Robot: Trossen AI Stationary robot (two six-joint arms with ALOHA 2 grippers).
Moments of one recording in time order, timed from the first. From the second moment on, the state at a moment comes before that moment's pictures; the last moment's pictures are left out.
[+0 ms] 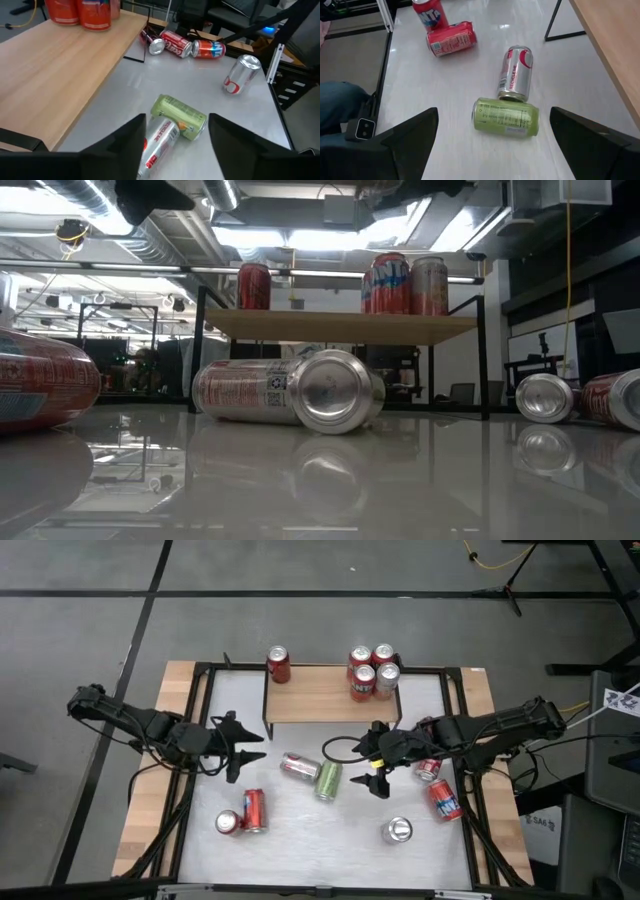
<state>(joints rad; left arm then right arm) -0.34 0.80 0.76 -0.42 -0.46 -0.44 0.26 1.40 1.36 -0.70 0.12 0.34</state>
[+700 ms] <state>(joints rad) -0.34 0.80 0.78 -0.43 -0.27 -0.68 0.26 1.44 1.36 -0.68 0.12 0.34</state>
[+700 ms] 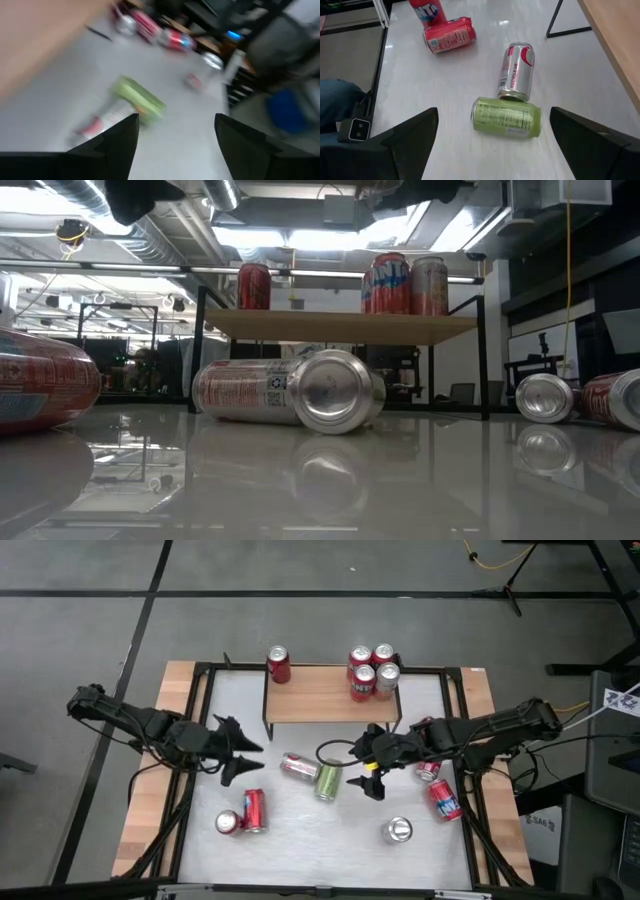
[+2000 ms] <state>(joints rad) -0.71 0.98 0.79 -0.70 0.25 -2.23 0.26 1.46 1.36 -0.68 0.12 0.33</state>
